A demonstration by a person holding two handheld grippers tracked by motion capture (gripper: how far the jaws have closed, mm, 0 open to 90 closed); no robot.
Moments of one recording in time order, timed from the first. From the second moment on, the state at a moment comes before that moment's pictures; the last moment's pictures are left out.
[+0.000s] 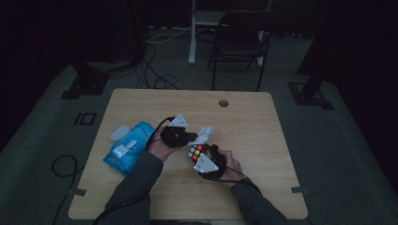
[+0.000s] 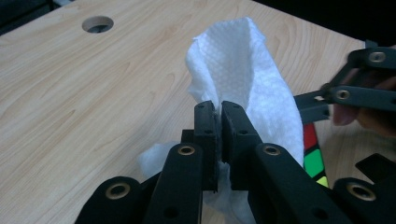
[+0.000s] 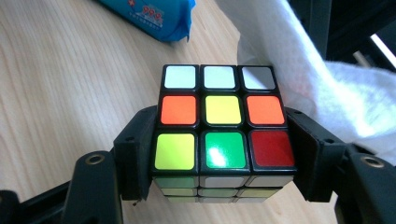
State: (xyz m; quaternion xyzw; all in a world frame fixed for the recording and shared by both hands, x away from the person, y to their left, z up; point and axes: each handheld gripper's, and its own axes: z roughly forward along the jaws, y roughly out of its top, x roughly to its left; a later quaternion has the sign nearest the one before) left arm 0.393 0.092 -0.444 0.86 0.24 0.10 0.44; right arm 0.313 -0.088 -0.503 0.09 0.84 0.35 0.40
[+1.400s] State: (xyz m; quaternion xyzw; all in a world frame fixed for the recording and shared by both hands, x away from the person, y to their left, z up) left arm 0.354 0.083 -0.454 0.86 0.22 0.17 0.43; right arm 0.344 -0.103 -0.488 0.23 0.85 0.41 0.23
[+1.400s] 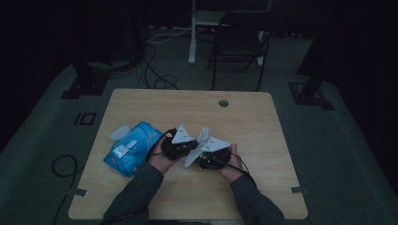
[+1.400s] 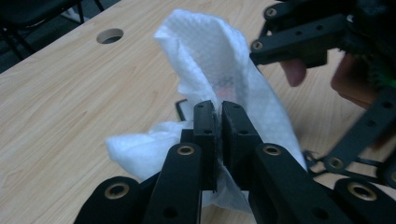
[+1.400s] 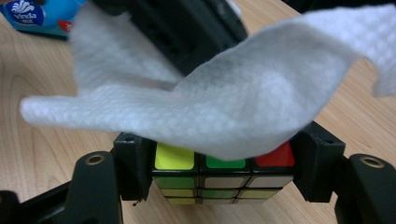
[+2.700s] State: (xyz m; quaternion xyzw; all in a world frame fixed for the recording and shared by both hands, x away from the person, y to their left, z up) left arm 0.360 0.080 -0.456 0.84 0.24 0.16 0.45; right arm 0.347 -0.100 -0.485 0.23 0.85 0.42 0.20
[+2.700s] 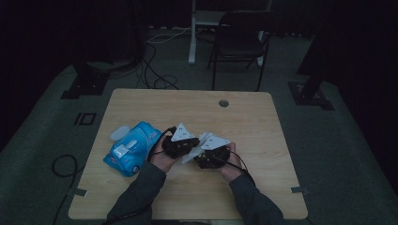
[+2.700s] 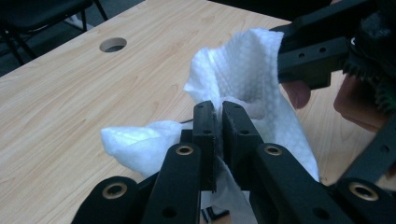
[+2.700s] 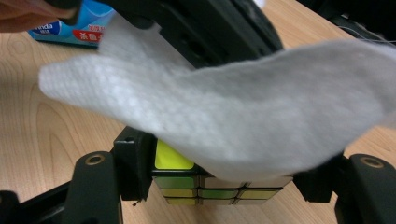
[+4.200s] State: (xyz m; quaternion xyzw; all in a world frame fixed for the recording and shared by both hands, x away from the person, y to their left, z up) left arm 0.366 0.102 -0.457 0.83 0.27 0.13 0.48; right arm 0.348 -0.110 -0.483 0.24 0.85 0.43 0.20
